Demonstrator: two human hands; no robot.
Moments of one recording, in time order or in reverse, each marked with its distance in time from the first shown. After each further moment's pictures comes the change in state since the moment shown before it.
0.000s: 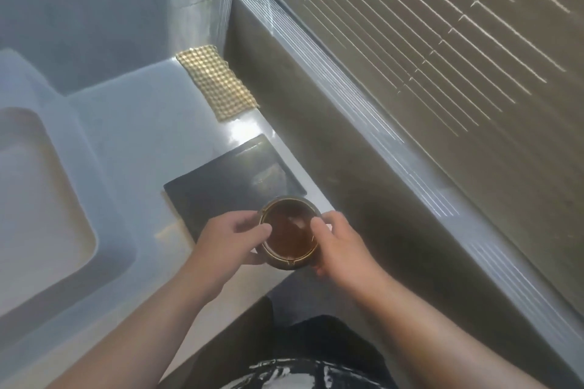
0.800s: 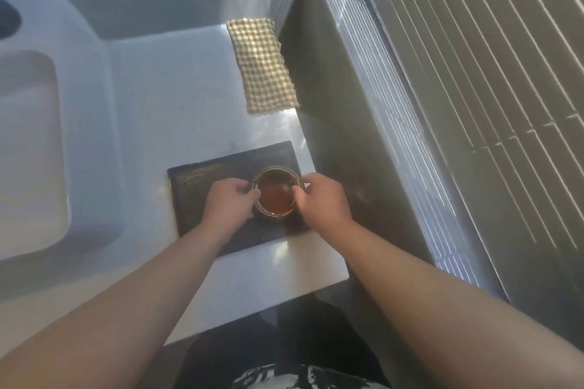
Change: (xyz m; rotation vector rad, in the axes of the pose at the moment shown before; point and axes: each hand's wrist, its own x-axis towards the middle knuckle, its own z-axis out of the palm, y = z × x) left_hand 0.134 -0.003 0.012 0.084 0.473 -0.215; right_hand 0.200 -0.040 0.006 -0.590 -0.052 -0.327
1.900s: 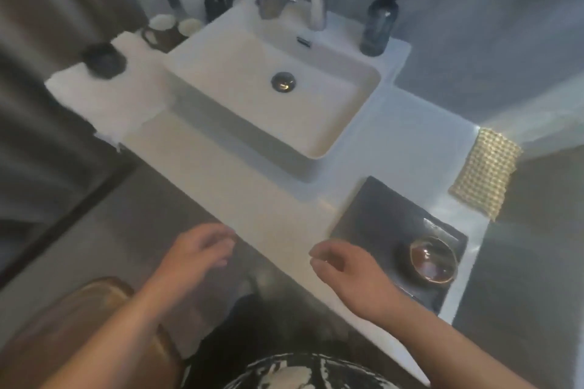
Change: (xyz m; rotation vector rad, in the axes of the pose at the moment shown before) left_hand -0.275 -0.177 -0.121 -0.660 0.602 -0.215; right_hand -0.151 -0.093 0.051 -0.235 -0.832 -0.741
